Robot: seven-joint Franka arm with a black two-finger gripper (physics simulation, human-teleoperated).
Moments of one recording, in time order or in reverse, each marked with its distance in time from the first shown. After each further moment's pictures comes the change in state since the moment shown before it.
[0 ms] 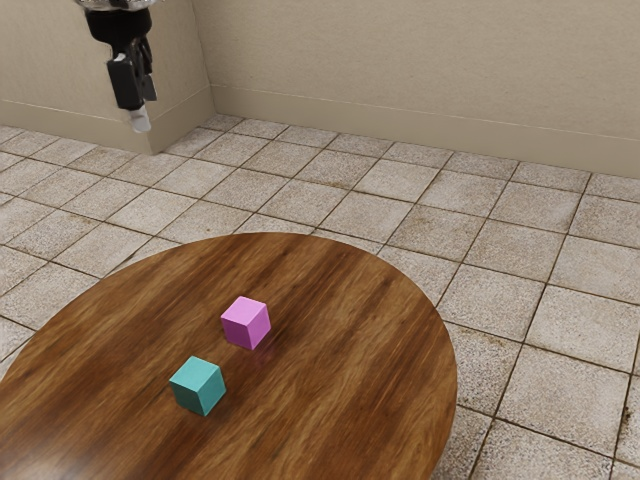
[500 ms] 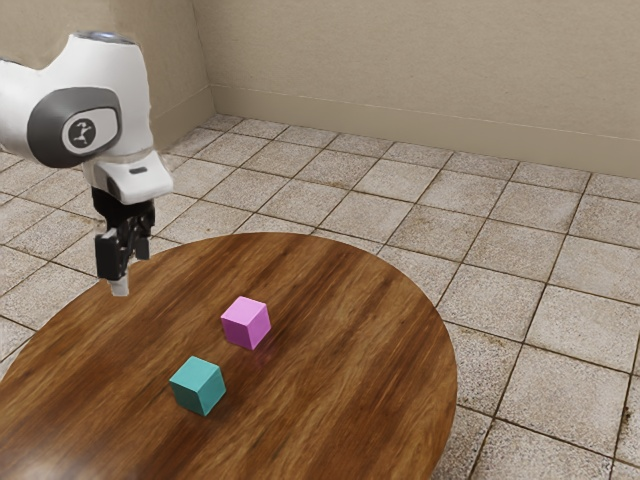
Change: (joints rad) arm -0.038 -0.327 0.002 -0.809 0.009 0.297 0.159
